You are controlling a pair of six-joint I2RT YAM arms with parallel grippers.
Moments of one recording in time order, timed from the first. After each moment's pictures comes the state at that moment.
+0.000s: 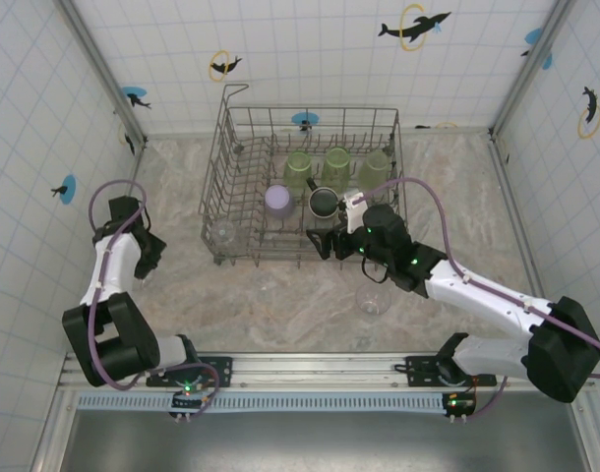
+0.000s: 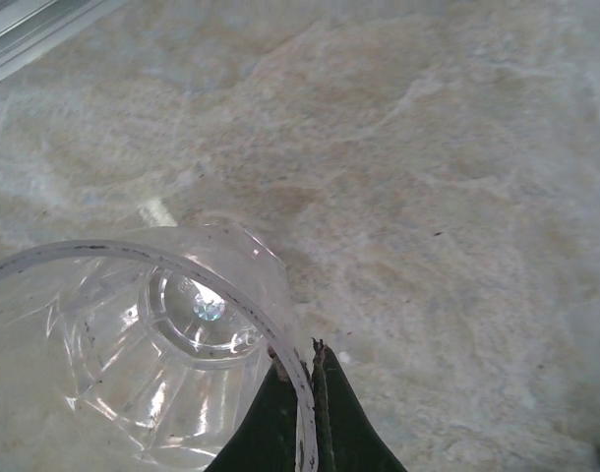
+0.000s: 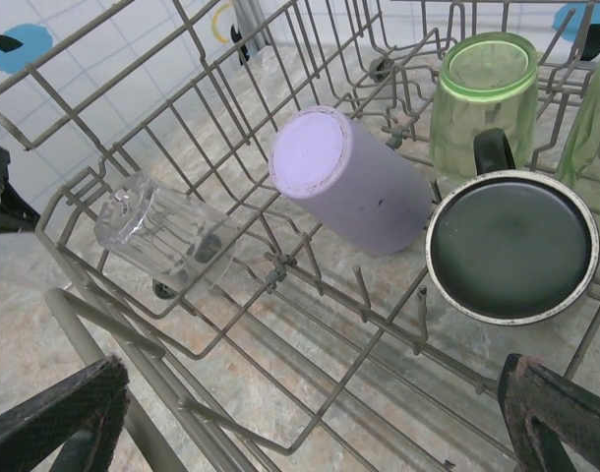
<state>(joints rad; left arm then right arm) 0.30 1.32 0.90 -0.82 -0.12 -0.65 0.82 1.19 0.77 0.03 -0.03 0.31</state>
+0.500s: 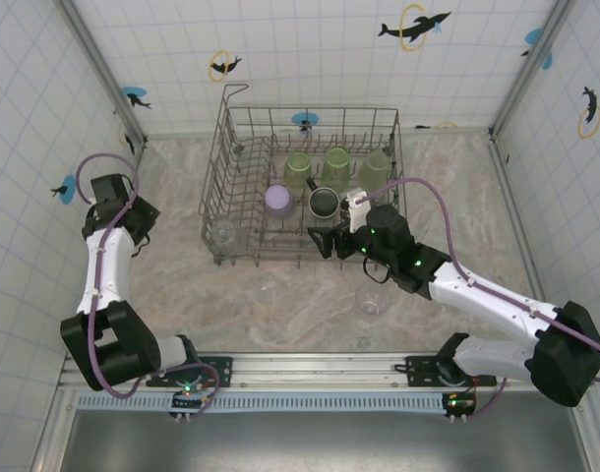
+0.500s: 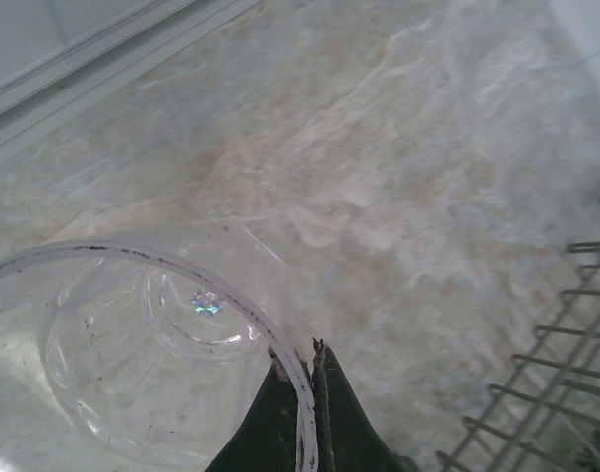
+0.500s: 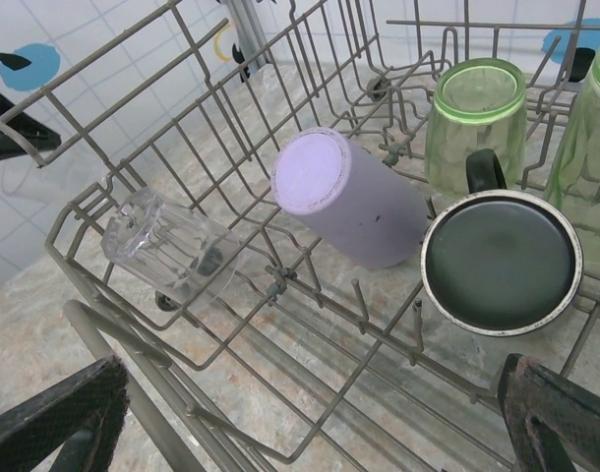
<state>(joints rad) 0.30 1.29 1.02 -0.61 0.07 -0.57 0.82 1.17 0.77 0.03 -0.01 0.30</state>
